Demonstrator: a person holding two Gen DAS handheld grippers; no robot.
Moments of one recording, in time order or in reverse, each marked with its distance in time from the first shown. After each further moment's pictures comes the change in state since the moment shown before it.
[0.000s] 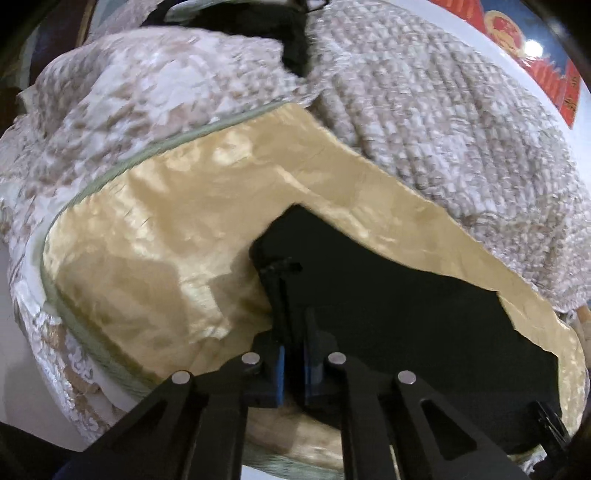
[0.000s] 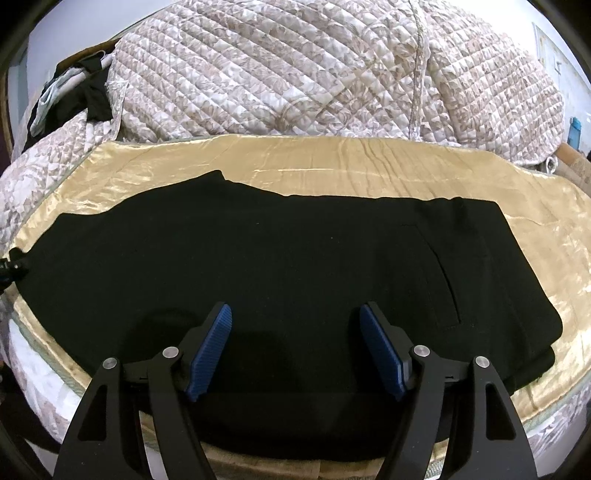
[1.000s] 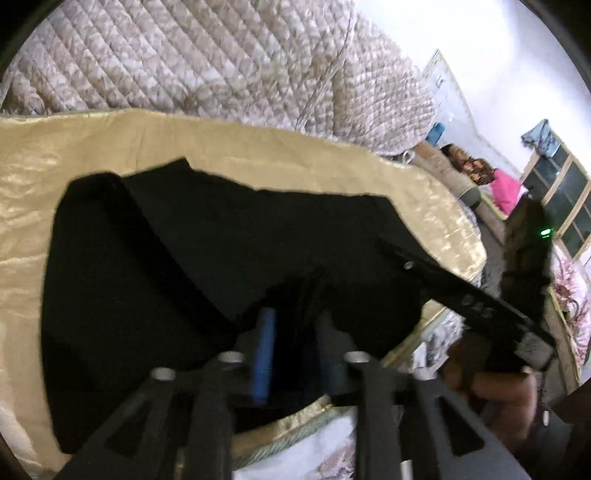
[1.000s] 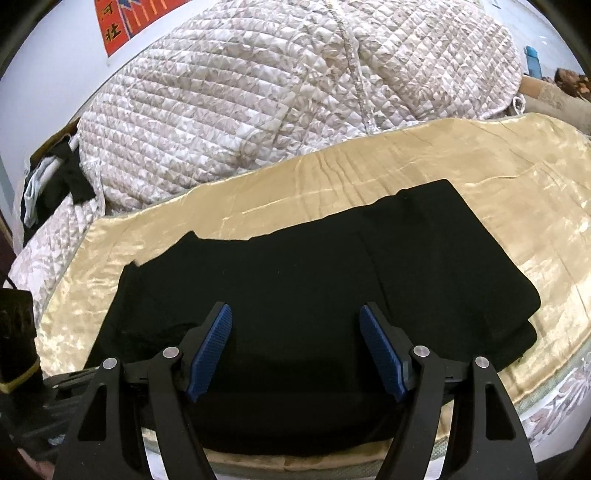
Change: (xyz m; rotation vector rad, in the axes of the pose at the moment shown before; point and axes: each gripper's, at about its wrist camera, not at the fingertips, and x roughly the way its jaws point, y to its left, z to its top) left arm -0.005 -0.217 -0.081 0.491 0.300 -0.663; right arm -0.025 -0.054 0.010 0.283 -0.067 0.067
